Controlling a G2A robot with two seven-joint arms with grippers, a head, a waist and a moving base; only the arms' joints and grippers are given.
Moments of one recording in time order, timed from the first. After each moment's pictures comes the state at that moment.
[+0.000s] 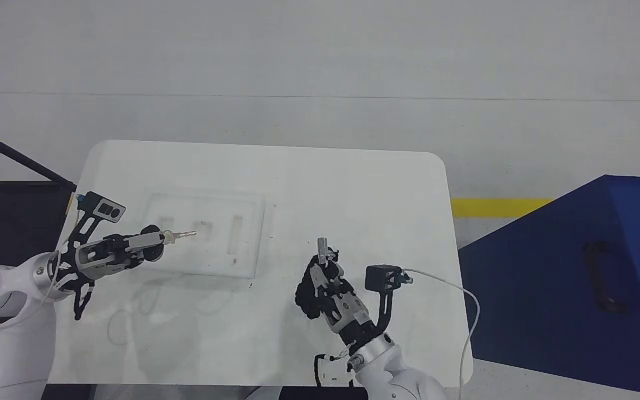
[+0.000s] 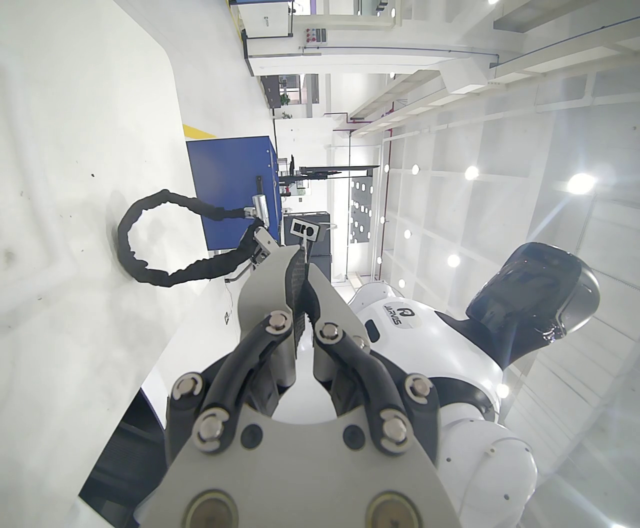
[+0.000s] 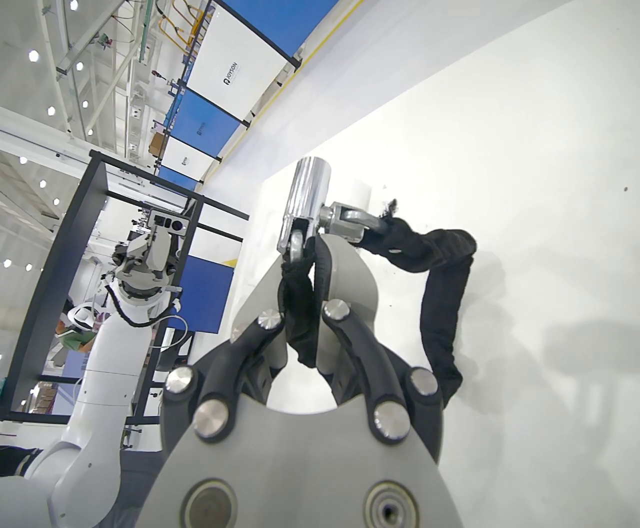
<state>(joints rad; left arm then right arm) 1.39 -0.94 -1.93 -1.51 -0.72 -0.07 -1.53 -1.75 -1.48 0.98 -2.11 -0.88 0.14 0.16</state>
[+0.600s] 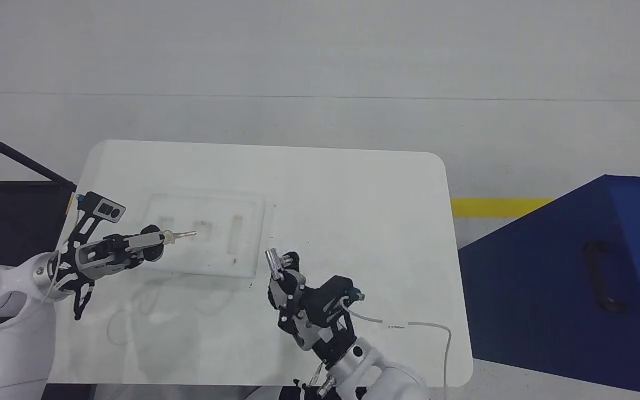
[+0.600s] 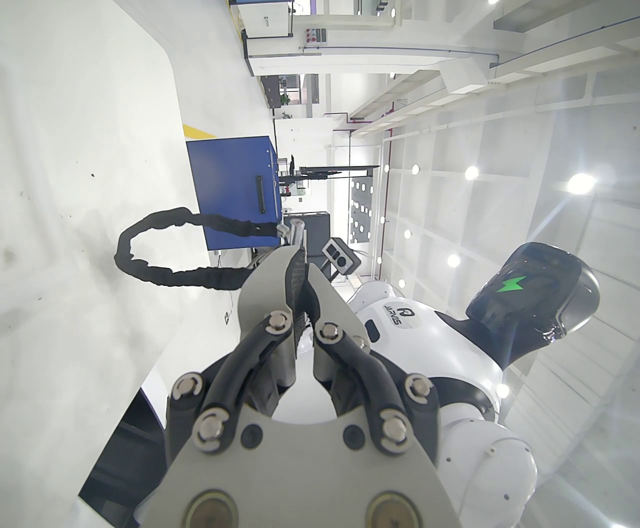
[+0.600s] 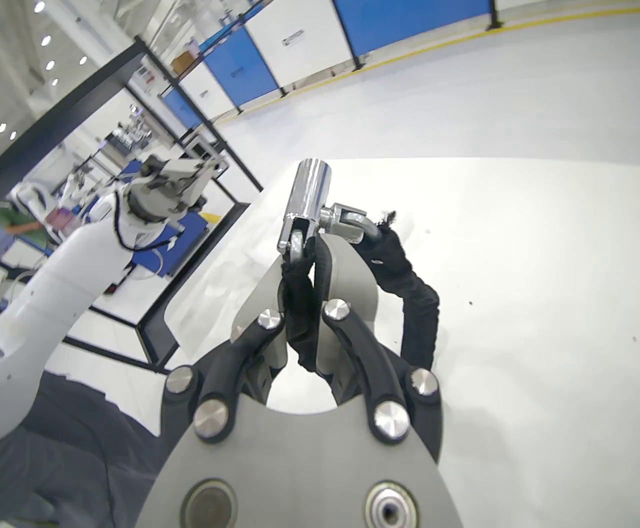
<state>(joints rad) 1.39 -0.94 -1.93 -1.51 -0.72 -0.07 -1.53 -1.65 -1.45 0.84 -2.12 -1.30 -0.06 0.23</state>
